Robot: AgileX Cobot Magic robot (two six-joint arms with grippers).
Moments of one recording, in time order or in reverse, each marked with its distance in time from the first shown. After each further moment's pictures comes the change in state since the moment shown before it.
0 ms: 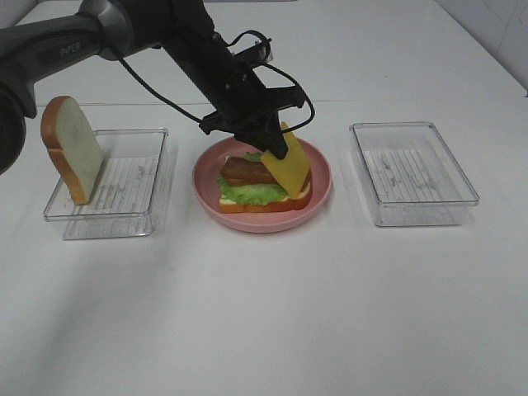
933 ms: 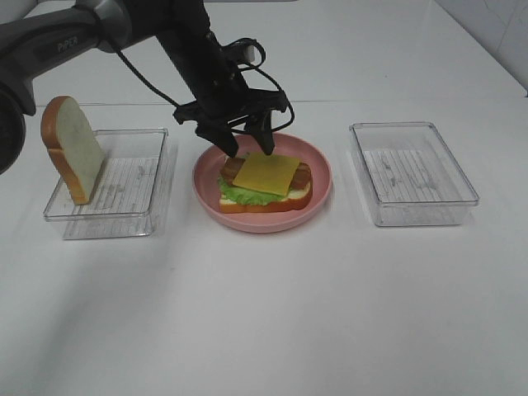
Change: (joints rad) left arm 0.000 0.001 -0.070 0.254 0.041 -0.163; right arm 0.000 0.000 0.000 0.000 0.000 0.000
